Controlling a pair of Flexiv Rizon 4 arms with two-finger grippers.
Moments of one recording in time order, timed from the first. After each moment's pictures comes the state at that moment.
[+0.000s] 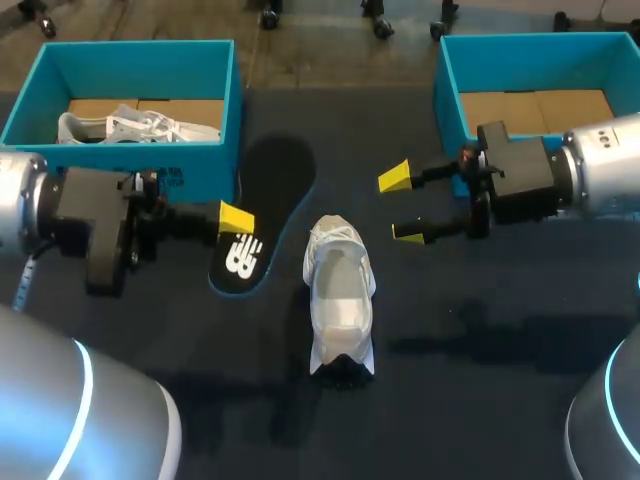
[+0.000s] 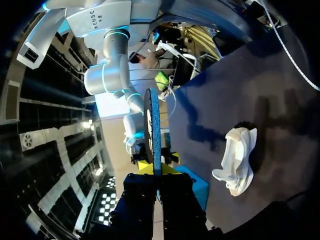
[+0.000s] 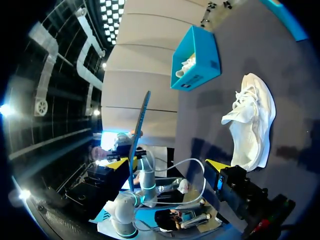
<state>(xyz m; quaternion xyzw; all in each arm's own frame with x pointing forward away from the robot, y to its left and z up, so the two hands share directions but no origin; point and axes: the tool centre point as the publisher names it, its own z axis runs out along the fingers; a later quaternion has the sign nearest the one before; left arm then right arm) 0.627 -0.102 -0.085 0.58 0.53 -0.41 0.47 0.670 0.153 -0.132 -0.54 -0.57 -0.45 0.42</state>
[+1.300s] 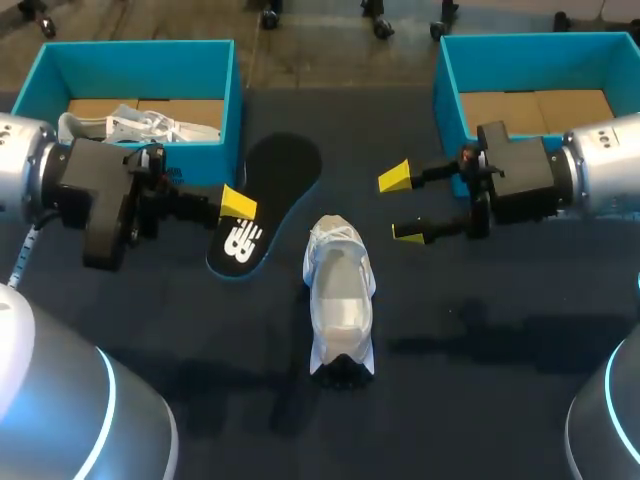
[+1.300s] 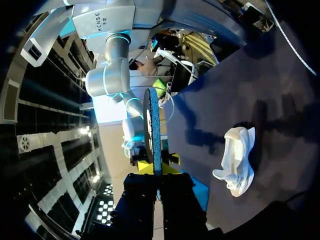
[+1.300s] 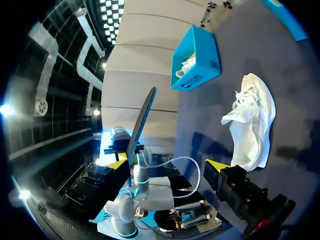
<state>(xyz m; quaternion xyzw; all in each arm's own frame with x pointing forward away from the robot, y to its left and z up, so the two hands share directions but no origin) 0.637 -0.105 -0.082 0.60 0.52 -0.42 0.44 0.670 0.153 -0.132 -0.54 -0.57 -0.45 0.42</state>
